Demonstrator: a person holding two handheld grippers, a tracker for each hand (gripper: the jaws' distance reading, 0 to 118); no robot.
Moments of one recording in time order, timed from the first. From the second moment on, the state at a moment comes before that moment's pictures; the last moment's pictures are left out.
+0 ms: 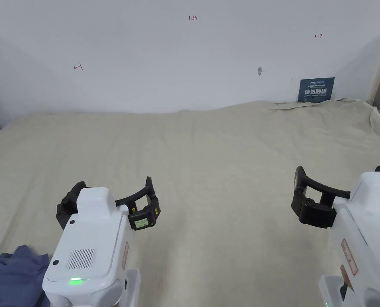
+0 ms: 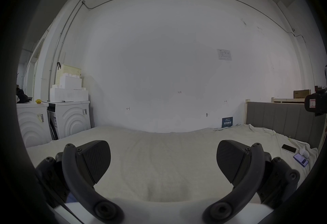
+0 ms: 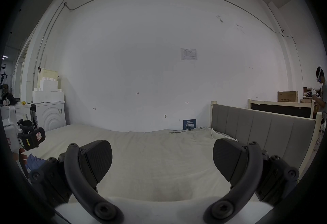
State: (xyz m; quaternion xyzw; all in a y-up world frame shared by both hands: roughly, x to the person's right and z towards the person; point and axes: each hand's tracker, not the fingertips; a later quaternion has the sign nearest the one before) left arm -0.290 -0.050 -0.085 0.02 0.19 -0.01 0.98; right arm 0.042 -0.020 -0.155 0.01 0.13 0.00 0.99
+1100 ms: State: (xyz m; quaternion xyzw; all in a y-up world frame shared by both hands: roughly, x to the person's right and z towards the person) left arm -0.294 -0.049 -0.084 0.02 0.19 -0.01 0.98; right arm 0.040 -0.020 -0.156 0.01 0.14 0.00 0.99
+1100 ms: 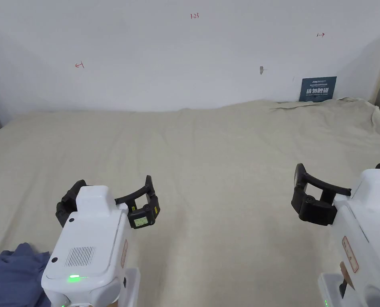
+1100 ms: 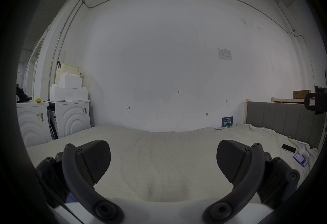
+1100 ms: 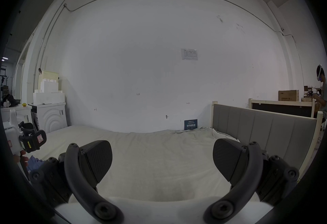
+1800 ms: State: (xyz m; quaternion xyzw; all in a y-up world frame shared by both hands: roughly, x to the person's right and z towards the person) left arm -0.294 -0.045 -0.080 0.02 0.20 0.00 0.98; right arm 0.018 0.012 -0.163 -0.22 0.00 -0.04 0.97
